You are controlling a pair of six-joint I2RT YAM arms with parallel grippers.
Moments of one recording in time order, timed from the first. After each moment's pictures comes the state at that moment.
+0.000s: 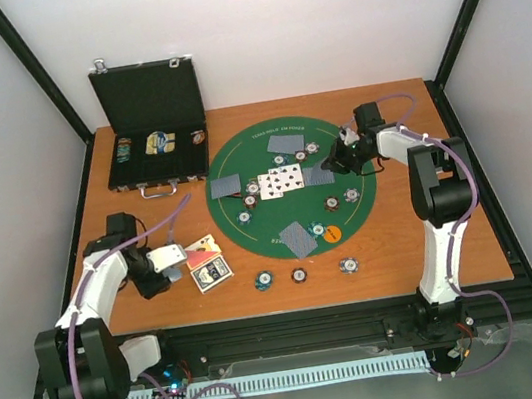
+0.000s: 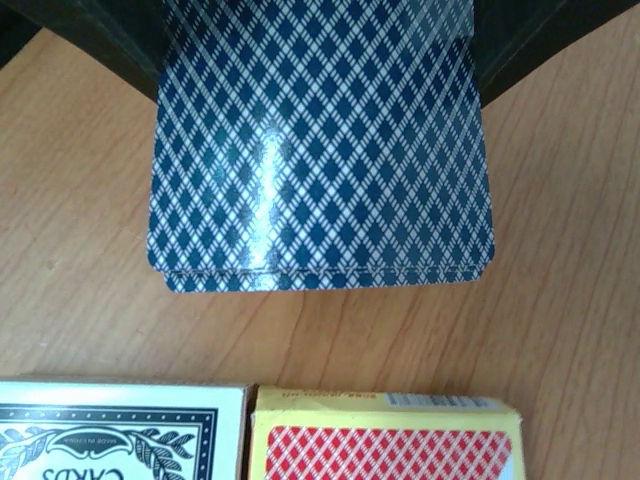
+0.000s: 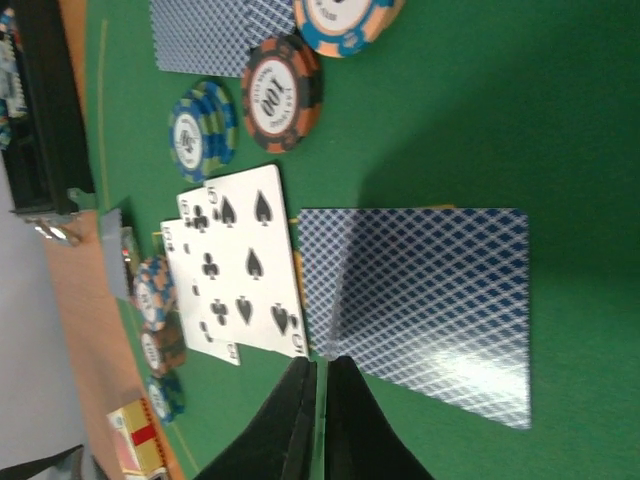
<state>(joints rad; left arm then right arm) 0.11 1.17 0.70 -0.95 0.10 1.15 0.11 2.04 1.39 -0.43 -0.70 0.55</state>
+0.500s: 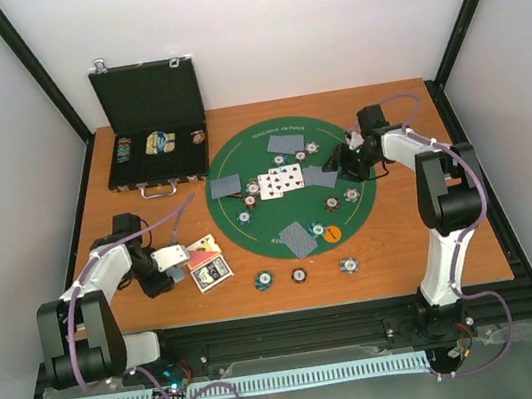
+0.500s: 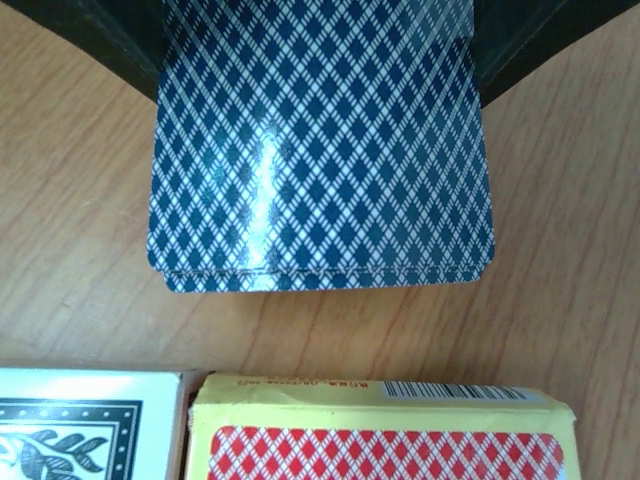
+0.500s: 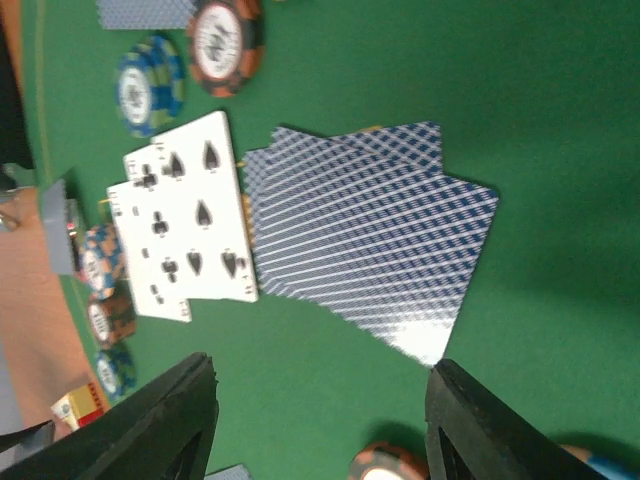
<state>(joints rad) 0.11 1.30 0.65 -0.82 0.12 1.17 0.11 1.98 1.34 -0.53 -0.57 0.48</state>
